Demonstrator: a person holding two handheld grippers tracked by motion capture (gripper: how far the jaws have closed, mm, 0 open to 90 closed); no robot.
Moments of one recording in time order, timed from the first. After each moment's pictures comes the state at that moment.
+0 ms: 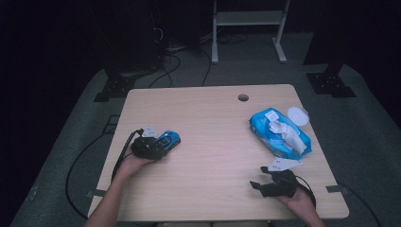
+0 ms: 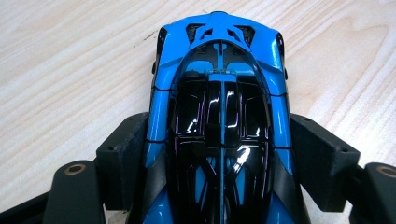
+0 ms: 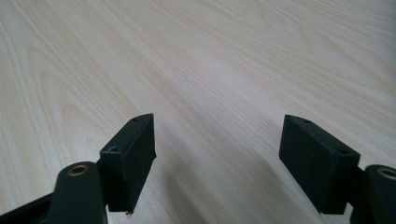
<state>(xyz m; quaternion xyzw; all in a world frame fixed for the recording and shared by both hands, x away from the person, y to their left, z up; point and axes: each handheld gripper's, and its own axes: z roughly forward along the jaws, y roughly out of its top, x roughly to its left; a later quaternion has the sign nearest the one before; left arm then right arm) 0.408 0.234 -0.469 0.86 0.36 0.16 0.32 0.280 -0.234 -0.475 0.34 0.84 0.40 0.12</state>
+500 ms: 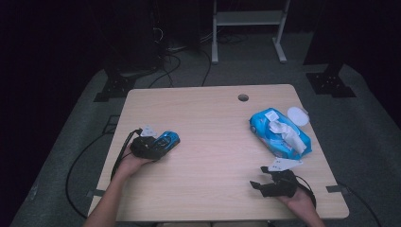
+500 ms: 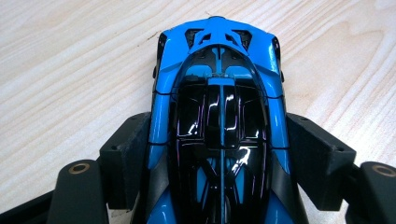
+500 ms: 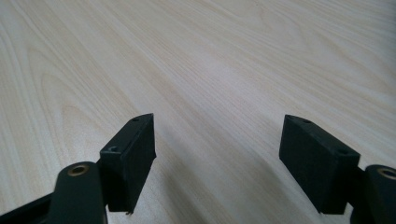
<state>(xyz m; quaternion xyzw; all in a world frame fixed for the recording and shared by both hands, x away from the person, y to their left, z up) 0.407 0.237 -0.467 0.86 0.37 0.16 0.33 0.280 -0.235 -0.475 0.35 0.84 0.40 0.12</state>
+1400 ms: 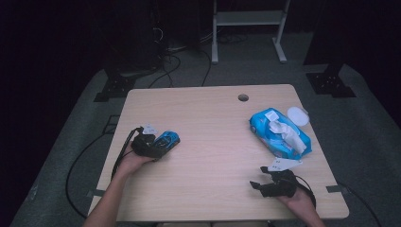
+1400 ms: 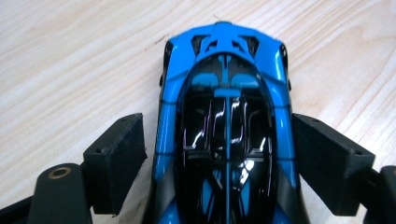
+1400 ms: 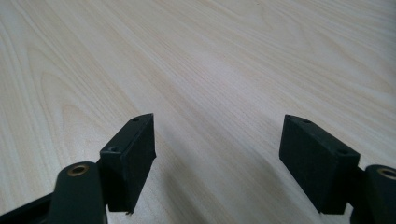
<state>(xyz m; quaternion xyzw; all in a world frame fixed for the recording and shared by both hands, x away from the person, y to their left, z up) 0.413 0.231 -0.461 0.86 0.37 0.17 0.31 0.281 -0.235 -0.475 0.34 0.84 0.40 0.12</state>
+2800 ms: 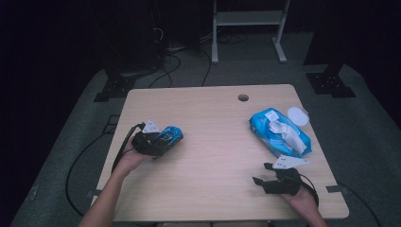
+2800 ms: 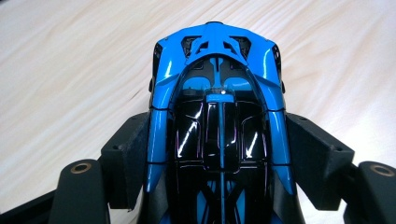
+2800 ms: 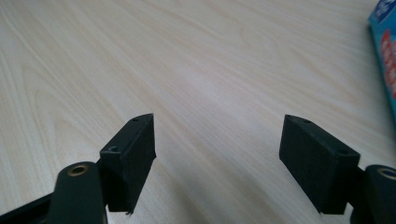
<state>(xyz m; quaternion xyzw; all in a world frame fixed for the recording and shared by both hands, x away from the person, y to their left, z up) 0.395 0.208 -0.421 0.87 0.30 0.18 0.34 0.282 -0.244 -0.467 0.35 0.82 0.42 0.14</state>
